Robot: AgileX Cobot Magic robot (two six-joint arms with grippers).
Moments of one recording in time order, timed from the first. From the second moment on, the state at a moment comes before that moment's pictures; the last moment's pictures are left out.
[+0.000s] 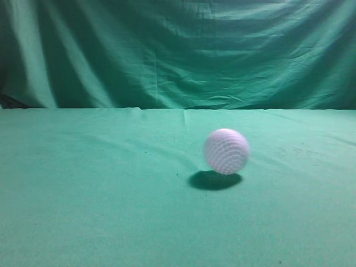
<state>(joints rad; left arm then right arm) -0.15 0.92 -0.93 -0.64 0.61 0.65 0.09 -0.01 0.03 0.03 0.01 0.04</state>
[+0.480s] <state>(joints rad) -0.15 0.59 -0.51 -0.65 0.49 0.71 0.09 0.24 -0.33 0.02 0.41 -0.01</state>
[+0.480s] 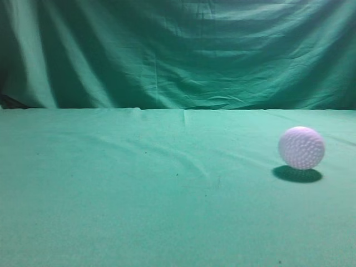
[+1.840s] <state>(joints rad) -0.15 0.58 -0.41 -0.66 0.34 0.75 0.43 1.48 -0.96 -0.07 0.87 0.04</state>
